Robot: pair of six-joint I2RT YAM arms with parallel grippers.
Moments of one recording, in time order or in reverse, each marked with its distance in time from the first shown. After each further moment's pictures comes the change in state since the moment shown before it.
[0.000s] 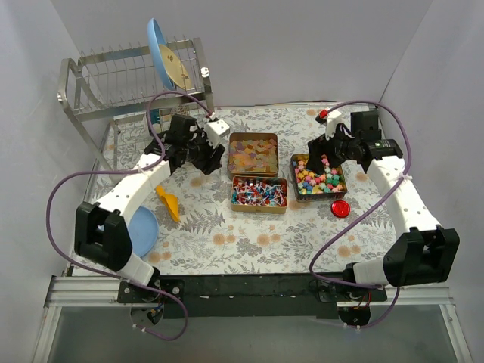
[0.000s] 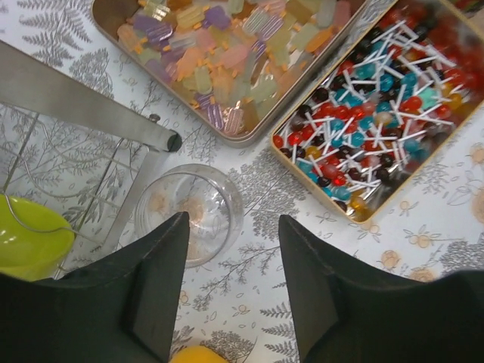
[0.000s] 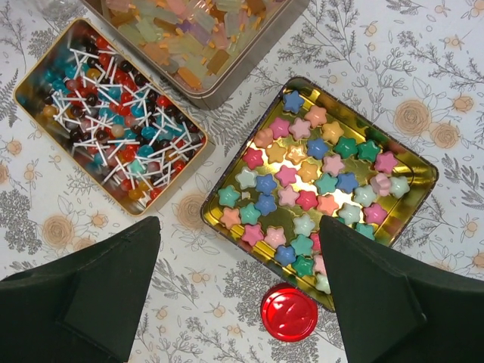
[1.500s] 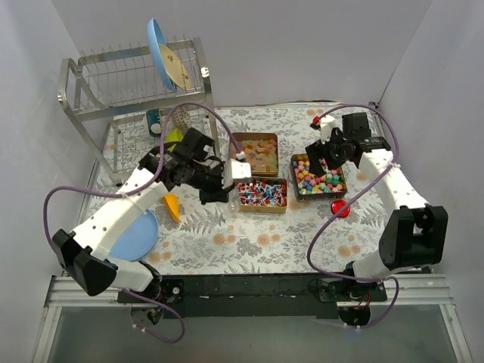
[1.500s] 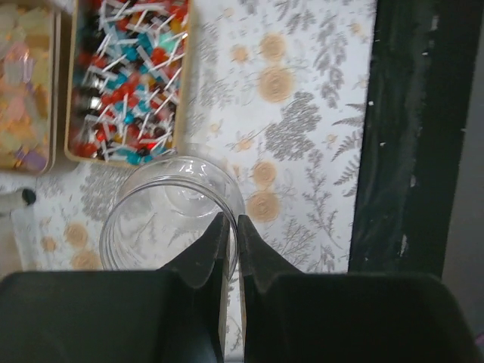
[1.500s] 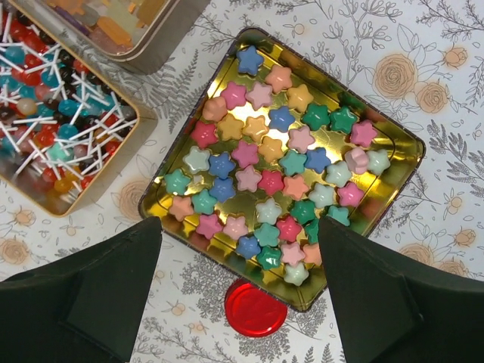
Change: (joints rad) left arm -0.231 -0.140 0.170 -0.583 0.170 0.322; right arm -0.001 0.096 -0.038 0.027 0.123 -0.077
